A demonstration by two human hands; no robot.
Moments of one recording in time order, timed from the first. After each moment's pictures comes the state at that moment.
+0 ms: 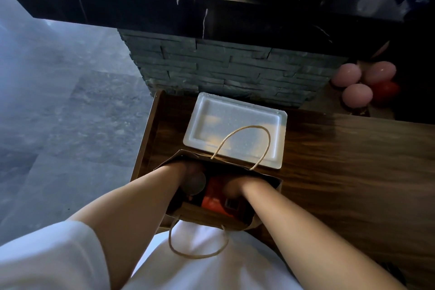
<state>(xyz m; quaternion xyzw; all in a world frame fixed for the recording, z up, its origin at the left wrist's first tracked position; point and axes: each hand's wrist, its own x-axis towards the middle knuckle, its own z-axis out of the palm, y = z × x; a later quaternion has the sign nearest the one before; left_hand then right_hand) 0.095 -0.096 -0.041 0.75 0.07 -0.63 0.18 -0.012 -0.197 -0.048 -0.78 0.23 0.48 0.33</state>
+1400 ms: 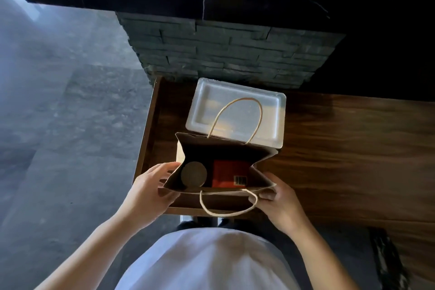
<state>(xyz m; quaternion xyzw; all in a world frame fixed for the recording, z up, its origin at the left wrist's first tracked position) 0.054 0.055 -0.026 0.86 -0.32 -0.25 0.32 -0.152 -0.165 -0.033 -0.66 0.42 0.02 0.62</state>
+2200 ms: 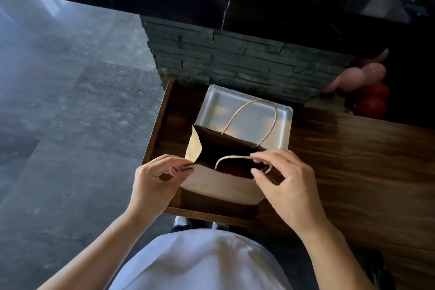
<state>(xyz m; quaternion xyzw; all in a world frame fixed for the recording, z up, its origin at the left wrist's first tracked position) 0.046 0.039 -0.014 0.79 -0.29 -0.10 0.53 -0.106 -0.169 0.062 -0.91 0.21 -0.18 0.32</state>
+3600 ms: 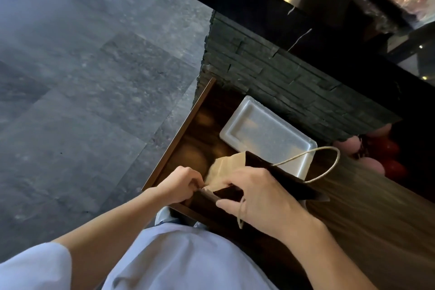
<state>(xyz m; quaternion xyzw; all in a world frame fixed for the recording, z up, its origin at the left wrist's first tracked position) 0.083 0.056 -0.142 0.84 -0.32 -0.30 0.31 -0.009 -0.101 0.085 -0.96 0.00 0.18 0.23</state>
